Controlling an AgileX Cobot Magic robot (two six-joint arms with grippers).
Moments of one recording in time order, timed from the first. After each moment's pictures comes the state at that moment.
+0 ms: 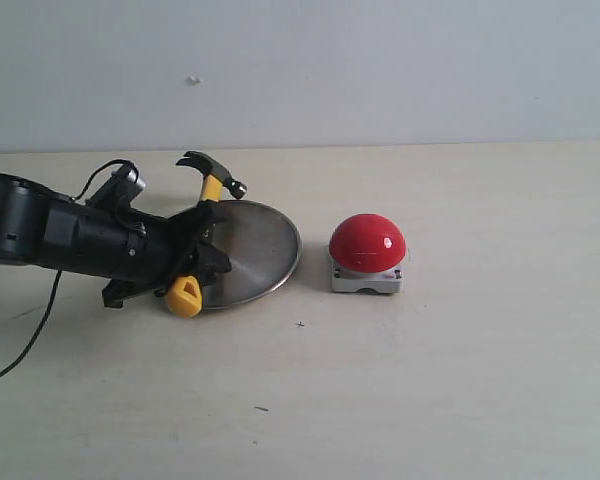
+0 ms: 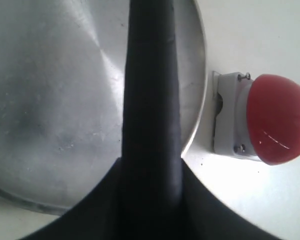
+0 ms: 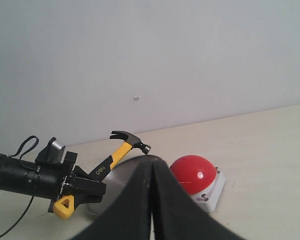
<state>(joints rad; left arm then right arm) -0.35 1.96 -0.95 -1.73 0.44 1.01 0.77 0.14 0.00 1.45 -0.44 -1.04</state>
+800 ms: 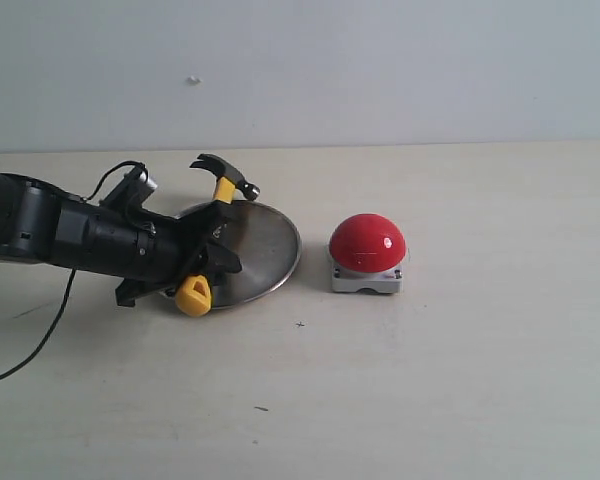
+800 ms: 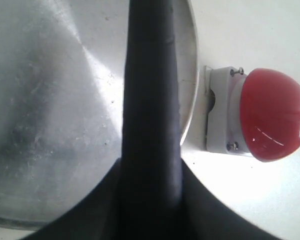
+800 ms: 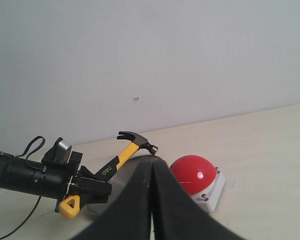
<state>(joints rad) -0.35 2.00 -0.99 -1.74 0.48 1.02 0.77 0.14 0.00 1.45 -0.44 -1.04</state>
